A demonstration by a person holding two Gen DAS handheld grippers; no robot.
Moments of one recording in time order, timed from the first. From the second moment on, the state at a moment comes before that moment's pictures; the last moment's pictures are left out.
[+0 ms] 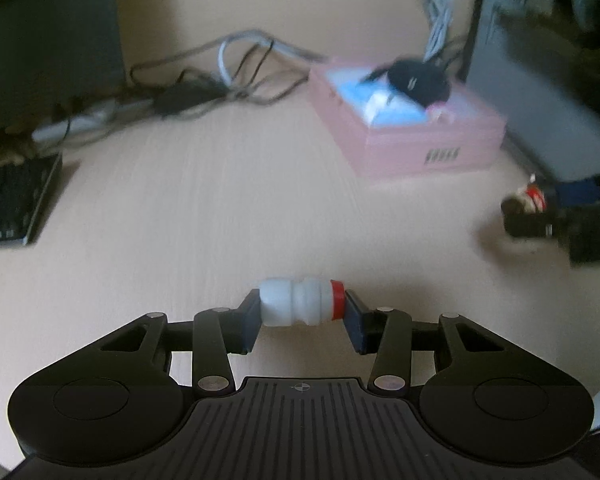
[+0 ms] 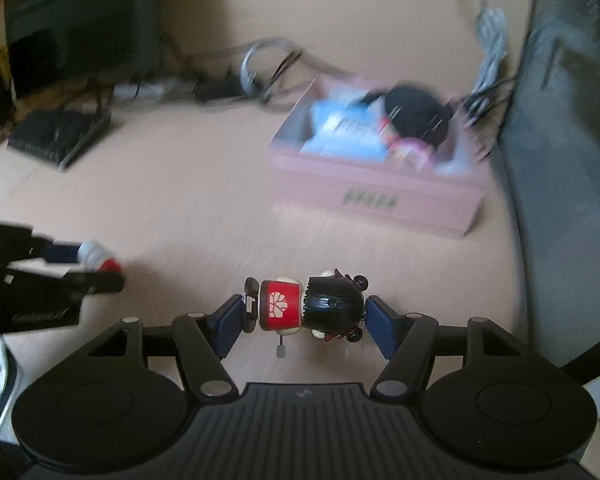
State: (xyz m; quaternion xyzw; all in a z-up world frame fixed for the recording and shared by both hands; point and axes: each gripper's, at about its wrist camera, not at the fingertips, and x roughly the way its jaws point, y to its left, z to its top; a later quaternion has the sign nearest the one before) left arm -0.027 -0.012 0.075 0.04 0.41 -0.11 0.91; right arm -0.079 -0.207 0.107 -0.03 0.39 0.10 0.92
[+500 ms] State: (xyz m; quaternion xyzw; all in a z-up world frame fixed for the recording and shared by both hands) left arm 0.064 -0.045 0.190 0.01 0.19 -0.14 0.97; right arm -0.039 -0.216 0.262 -0.03 0.17 0.04 0.98
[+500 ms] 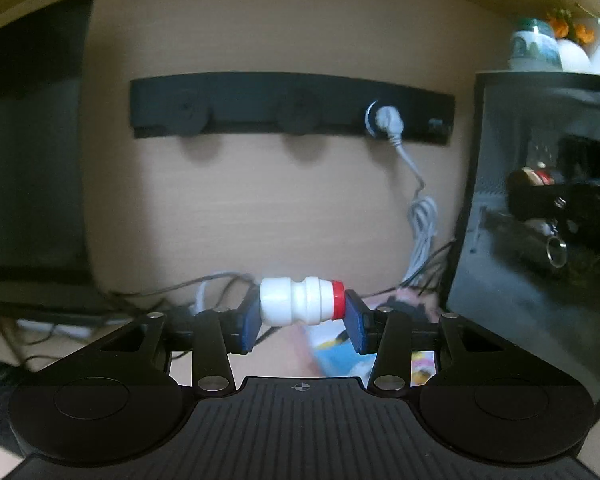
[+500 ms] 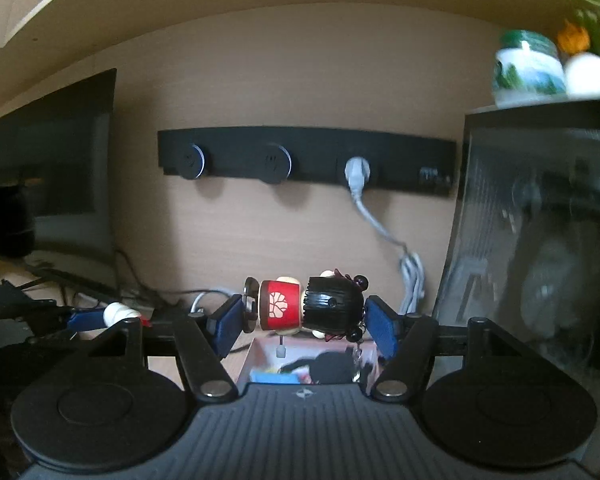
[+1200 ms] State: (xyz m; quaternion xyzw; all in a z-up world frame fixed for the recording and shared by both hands) left arm 0.135 -0.139 0.111 0.06 0.28 -0.31 0.91; right arm 0.042 -0.254 0.247 0.03 0.19 -0.07 0.98
